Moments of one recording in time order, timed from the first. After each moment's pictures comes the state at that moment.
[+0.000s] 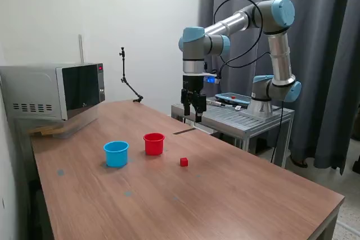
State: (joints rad) arm -0.07 -1.08 1.46 -1.95 -1.53 -2.88
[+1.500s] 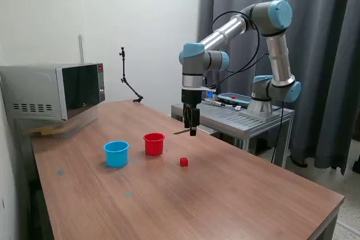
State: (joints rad) arm -0.08 -1.04 1.55 -2.14 -1.52 -2.70
